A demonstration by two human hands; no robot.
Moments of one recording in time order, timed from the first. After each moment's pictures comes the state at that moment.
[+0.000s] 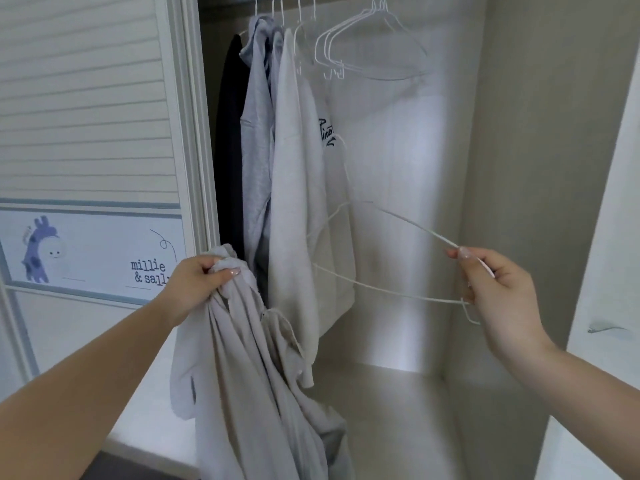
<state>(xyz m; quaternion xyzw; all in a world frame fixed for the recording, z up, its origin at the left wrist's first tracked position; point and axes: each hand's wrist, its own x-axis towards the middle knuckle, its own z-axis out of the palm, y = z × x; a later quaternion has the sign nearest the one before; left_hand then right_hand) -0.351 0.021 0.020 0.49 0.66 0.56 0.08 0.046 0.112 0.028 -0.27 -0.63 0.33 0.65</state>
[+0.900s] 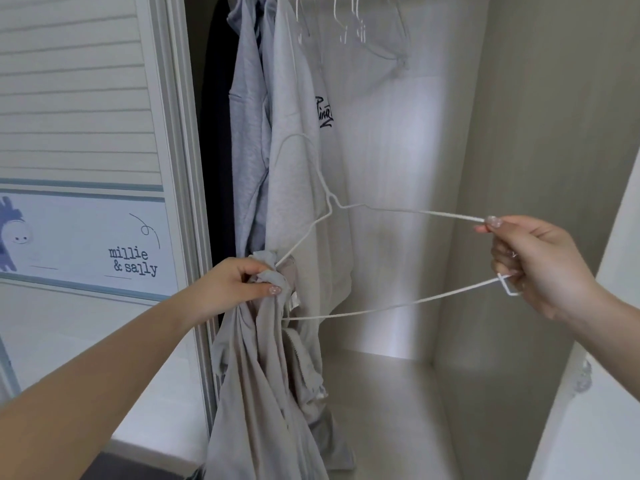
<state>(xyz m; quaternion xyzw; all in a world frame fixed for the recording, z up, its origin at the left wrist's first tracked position) -0.311 0.039 0.015 0.66 0.56 0.45 0.21 0.065 0.145 0.063 -0.22 -0.63 0.44 0.60</state>
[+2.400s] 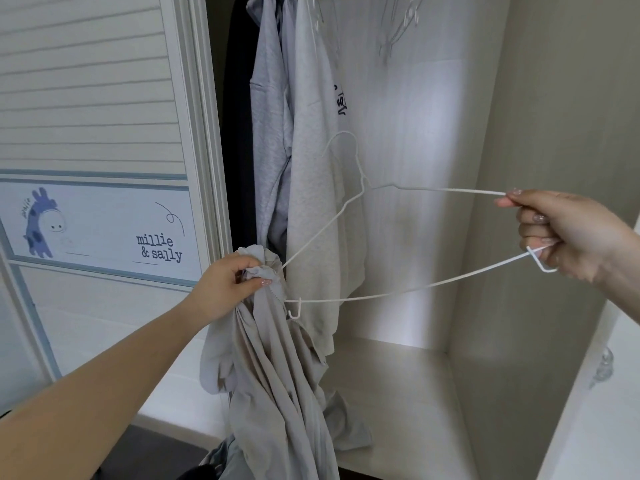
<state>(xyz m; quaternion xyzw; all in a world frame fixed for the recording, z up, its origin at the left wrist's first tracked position) -0.333 0.016 -0.014 0.64 0.64 0.43 -0.03 0.071 0.145 0.093 -0.33 -0.59 0.53 0.52</state>
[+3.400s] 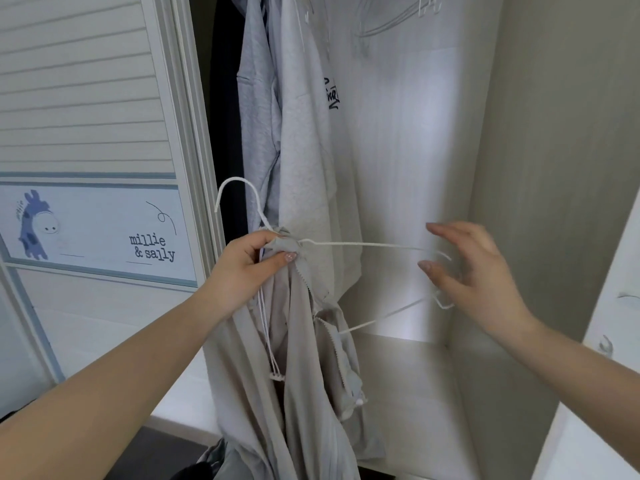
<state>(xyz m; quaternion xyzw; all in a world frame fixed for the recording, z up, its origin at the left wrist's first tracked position) -0.268 0.015 0.017 0.66 0.47 0.59 0.08 0.026 0.124 0.007 -0.23 -0.81 0.05 0.54</state>
